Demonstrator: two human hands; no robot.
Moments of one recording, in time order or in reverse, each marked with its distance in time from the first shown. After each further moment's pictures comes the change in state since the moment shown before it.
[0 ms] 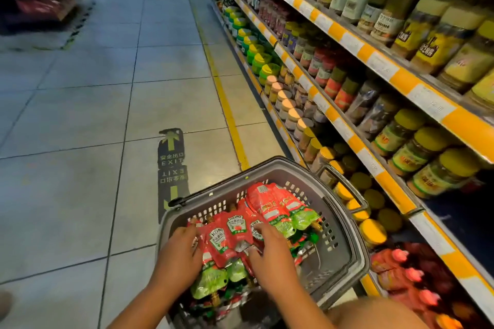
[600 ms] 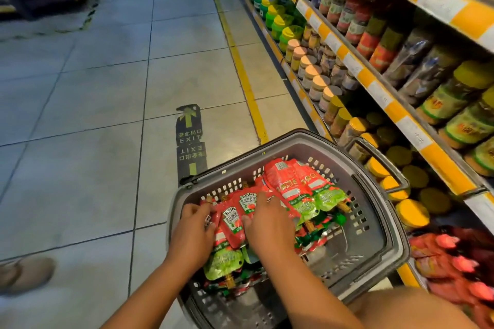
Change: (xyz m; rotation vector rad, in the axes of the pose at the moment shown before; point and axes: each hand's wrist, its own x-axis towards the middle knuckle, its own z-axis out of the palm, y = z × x) left_hand 0.015 -0.010 0.023 0.001 0.038 -0.075; right_hand 0.041 -0.025 0.039 -0.335 -0.037 0.056
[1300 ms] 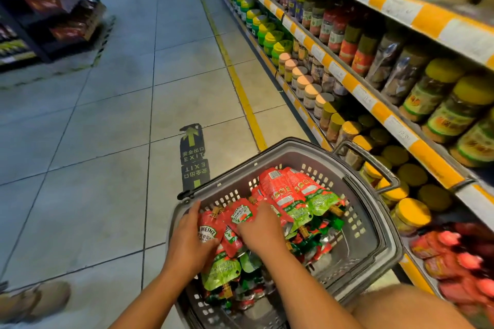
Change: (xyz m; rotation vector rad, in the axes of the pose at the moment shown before) left_hand -0.006 0.020 -0.014 -0.078 0.048 -0.009; right_hand 0.005 0.005 -0.012 0.670 -0.178 0.187
